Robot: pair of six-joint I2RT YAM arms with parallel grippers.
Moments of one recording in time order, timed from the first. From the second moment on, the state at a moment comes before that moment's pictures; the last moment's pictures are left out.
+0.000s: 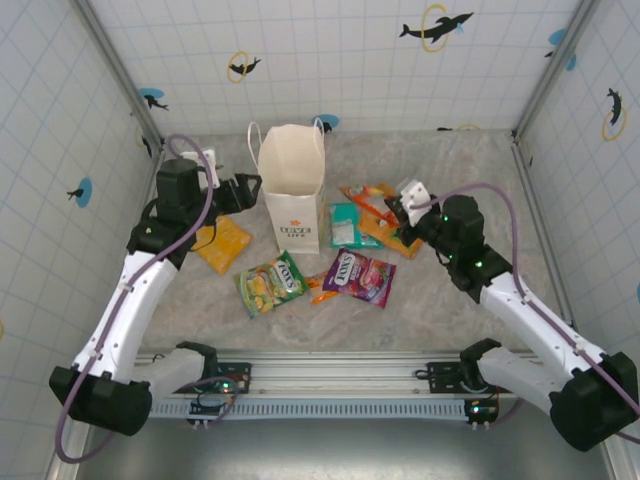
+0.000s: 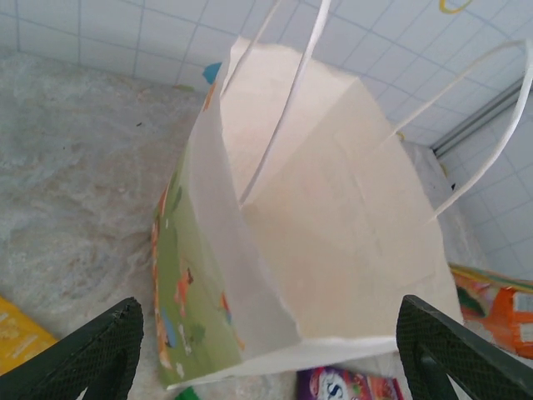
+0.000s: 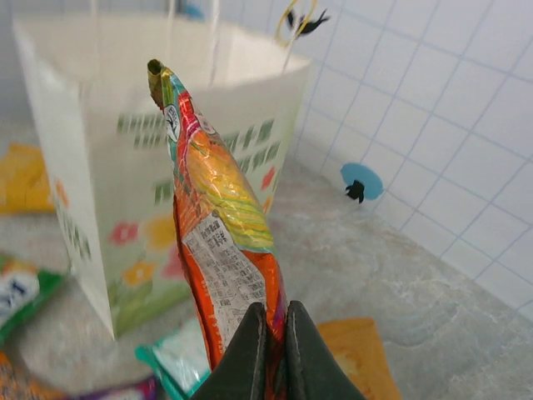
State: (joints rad) left arm -0.26 1.10 1.15 -0.53 0.25 -0.41; right arm 0.49 1.00 0.74 0.05 -0.21 -0.26
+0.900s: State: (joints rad) left arm -0.26 1.29 1.17 -0.49 0.28 -0.56; right arm 0.76 1.40 1.45 0.09 0.13 0.34
